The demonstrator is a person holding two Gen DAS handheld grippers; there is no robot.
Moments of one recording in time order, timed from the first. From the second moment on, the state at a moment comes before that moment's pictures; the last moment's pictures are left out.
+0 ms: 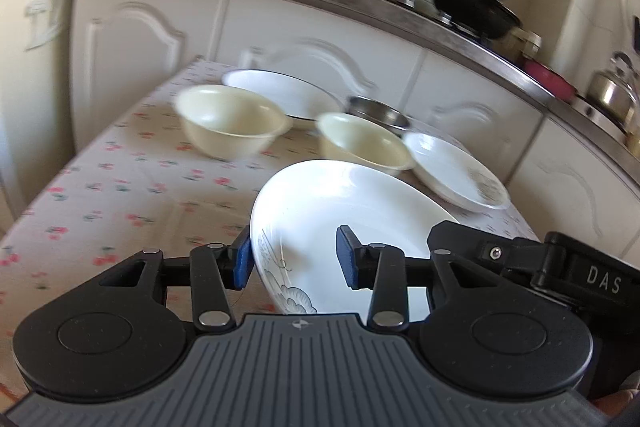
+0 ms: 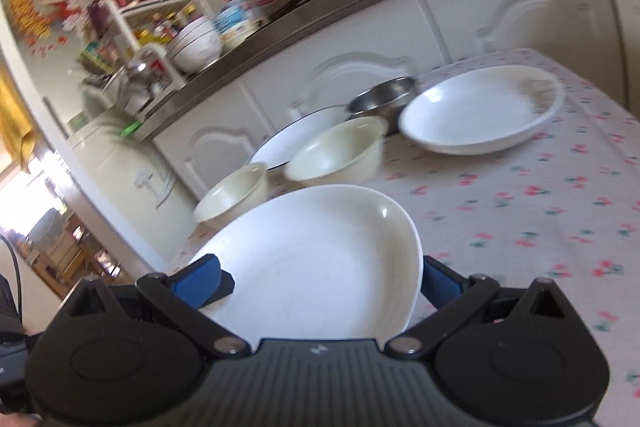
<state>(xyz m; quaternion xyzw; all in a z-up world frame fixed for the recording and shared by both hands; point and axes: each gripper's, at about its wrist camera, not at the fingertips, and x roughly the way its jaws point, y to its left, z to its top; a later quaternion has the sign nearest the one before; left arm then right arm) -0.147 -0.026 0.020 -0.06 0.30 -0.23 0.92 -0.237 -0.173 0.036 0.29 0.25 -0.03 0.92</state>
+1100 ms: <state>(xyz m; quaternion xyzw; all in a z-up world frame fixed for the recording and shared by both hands) -0.128 0.067 0.027 -0.12 0.30 -0.15 0.93 -0.189 -0.139 0.059 0.25 0.25 -0.10 0.93</state>
